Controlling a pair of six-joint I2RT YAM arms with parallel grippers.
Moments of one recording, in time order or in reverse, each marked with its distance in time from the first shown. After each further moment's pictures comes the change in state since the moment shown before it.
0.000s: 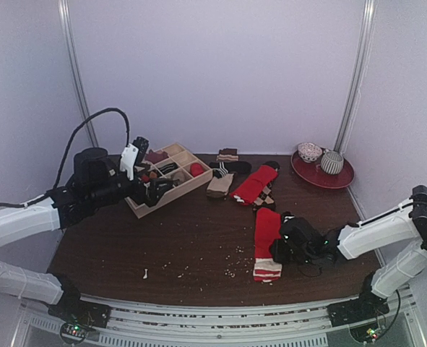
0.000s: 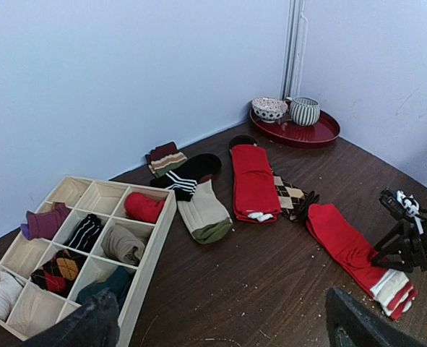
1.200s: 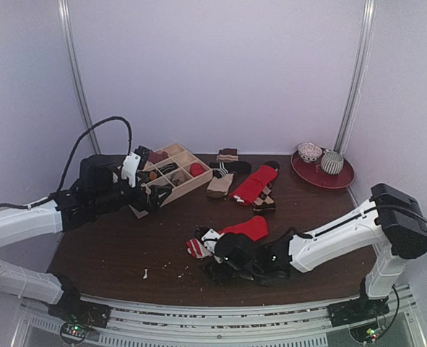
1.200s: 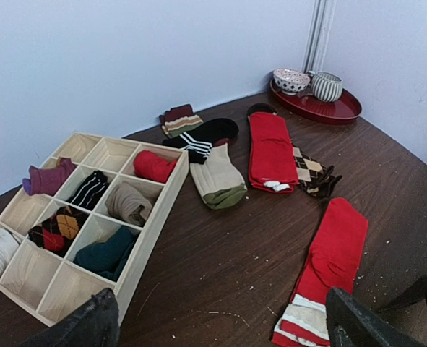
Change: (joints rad) left arm -0.017 0.013 -0.032 -0.050 -0.080 -0.058; right arm 0.373 0.309 0.447 0.050 0.060 -0.533
